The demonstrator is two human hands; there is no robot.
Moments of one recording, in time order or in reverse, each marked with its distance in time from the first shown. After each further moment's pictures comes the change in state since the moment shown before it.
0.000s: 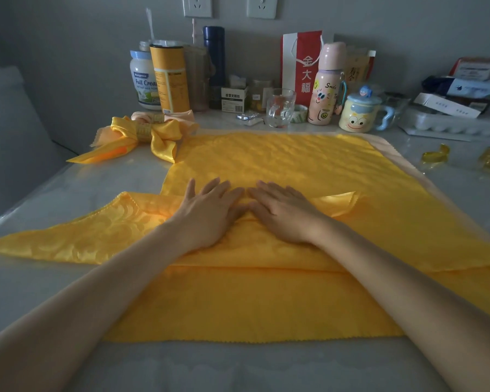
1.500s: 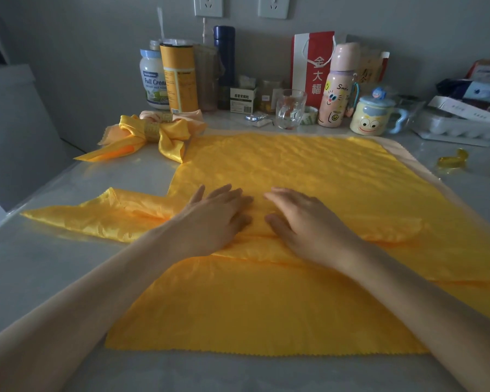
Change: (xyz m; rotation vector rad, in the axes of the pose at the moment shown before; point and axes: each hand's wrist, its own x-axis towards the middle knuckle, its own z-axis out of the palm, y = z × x) left_hand -0.012 -0.005 -0.006 -0.129 -0.066 0.063; right_hand -0.031 -0.006 -0.003 0.001 0.238 -0.075
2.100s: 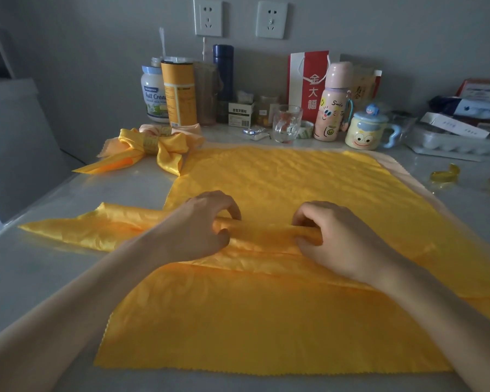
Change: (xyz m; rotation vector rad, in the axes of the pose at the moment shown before) left_hand -0.012 -0.004 -0.020 -0.282 0.194 0.063; right_hand -0.024 0.022 -0.028 0.165 0.125 -0.033
